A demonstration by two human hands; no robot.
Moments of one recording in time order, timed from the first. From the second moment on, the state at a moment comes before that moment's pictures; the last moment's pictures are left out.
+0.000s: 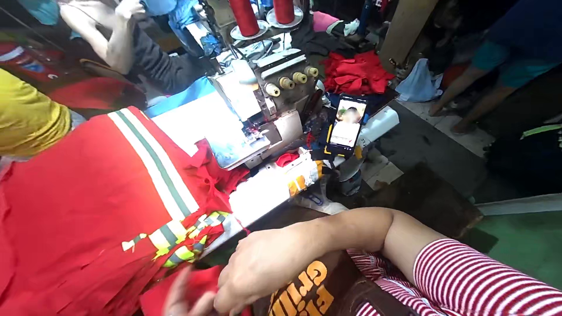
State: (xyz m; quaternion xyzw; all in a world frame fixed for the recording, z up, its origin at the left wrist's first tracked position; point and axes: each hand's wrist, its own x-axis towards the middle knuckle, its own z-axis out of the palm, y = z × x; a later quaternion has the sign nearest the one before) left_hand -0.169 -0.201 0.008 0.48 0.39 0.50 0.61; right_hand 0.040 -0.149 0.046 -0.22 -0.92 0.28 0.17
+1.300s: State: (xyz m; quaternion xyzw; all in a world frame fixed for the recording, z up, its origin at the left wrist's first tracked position) left_hand -0.176 -0.221 -0.015 0.33 0.34 0.71 0.51; right_hand 0.030 -0.155 0.028 -0.21 -0.83 0.41 0.33
